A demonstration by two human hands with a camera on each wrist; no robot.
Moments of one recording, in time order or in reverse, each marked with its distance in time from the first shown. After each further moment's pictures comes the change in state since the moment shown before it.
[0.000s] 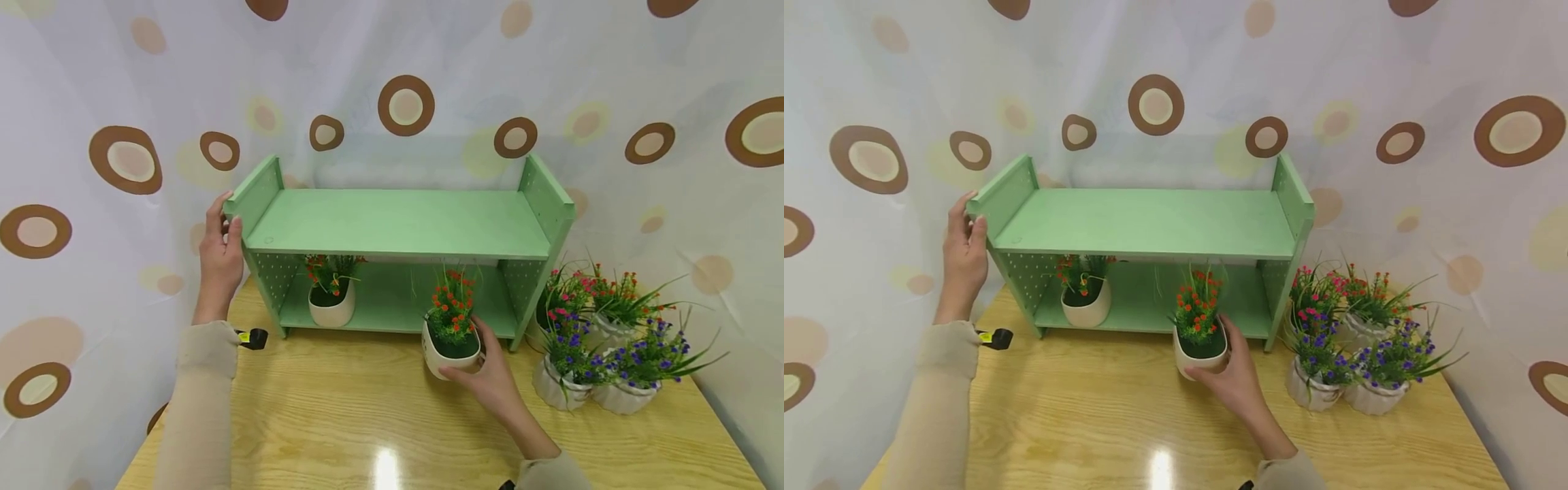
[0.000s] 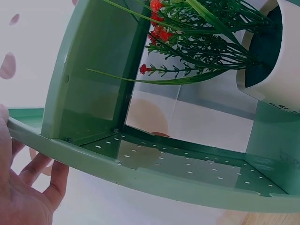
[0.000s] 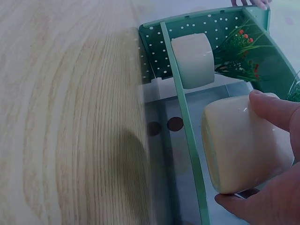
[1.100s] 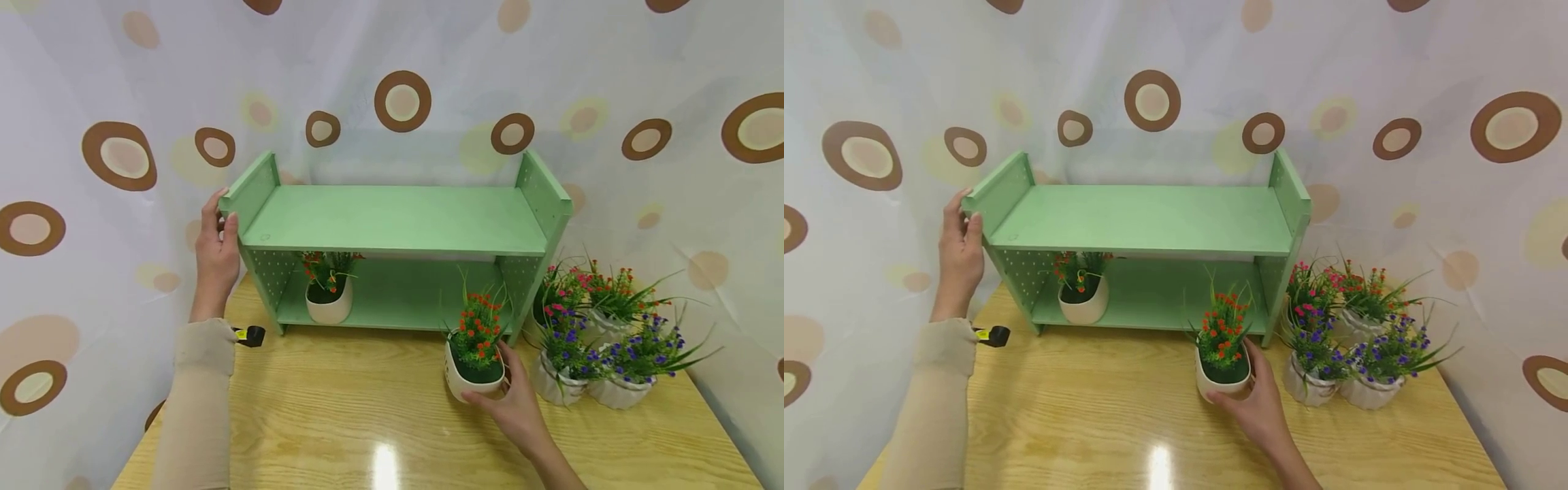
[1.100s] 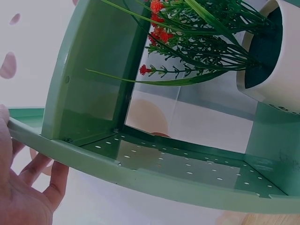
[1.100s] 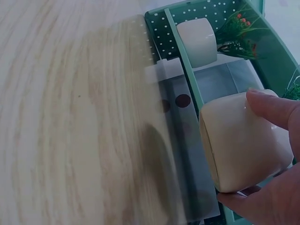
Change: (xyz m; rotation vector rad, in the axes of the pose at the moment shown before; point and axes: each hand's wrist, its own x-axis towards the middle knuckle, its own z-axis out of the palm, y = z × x) left_hand -0.001 0.002 0.001 -0.024 0.002 -0.011; right_hand -0.042 0.024 -0.023 0.040 0.033 0.086
